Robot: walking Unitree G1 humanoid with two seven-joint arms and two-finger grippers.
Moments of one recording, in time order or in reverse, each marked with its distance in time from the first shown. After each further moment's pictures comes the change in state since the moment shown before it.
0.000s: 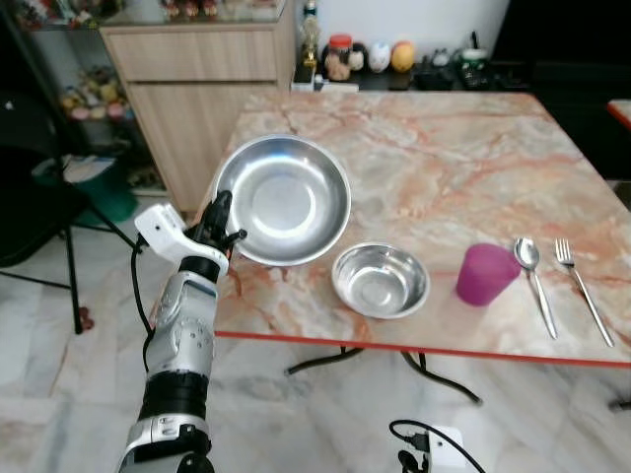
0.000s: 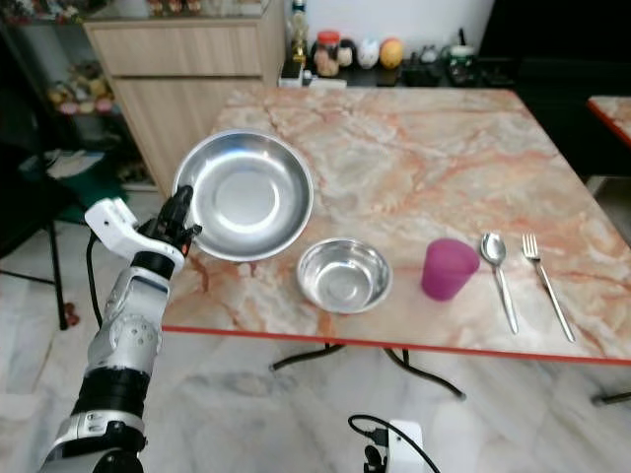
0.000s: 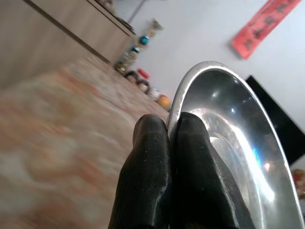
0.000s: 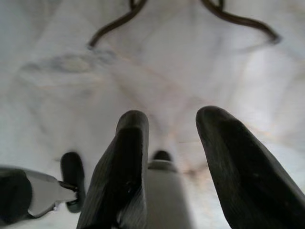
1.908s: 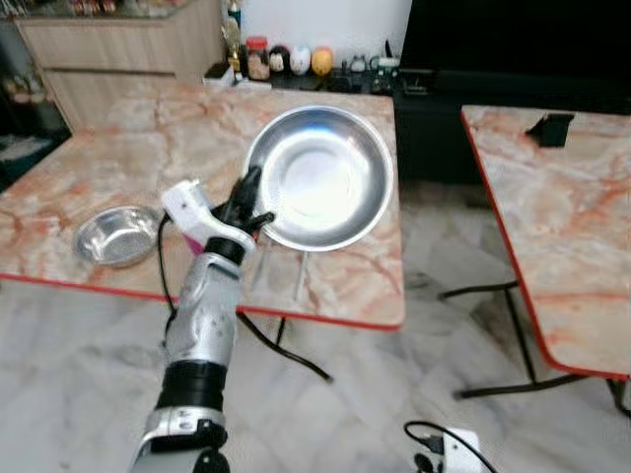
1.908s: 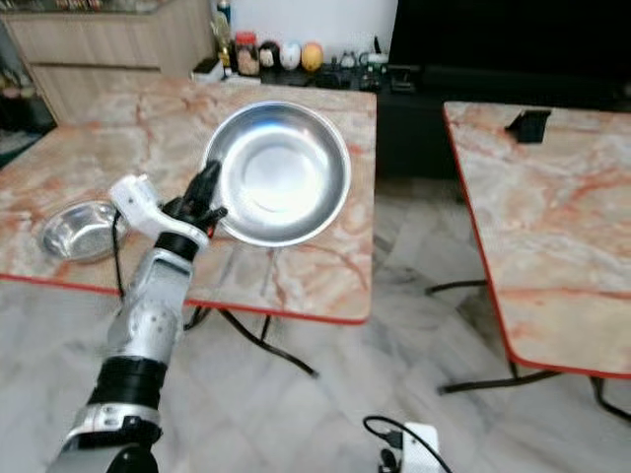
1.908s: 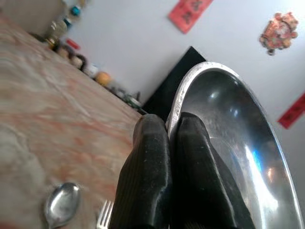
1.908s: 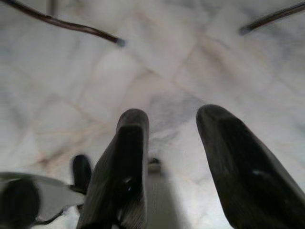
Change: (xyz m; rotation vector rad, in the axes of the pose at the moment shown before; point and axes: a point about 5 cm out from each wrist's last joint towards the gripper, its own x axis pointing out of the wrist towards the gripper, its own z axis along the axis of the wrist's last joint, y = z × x) left arm 0.011 -0.017 0.019 0.036 -0.046 -0.073; right arm 0.000 0.006 -0.001 0.020 0.005 0.001
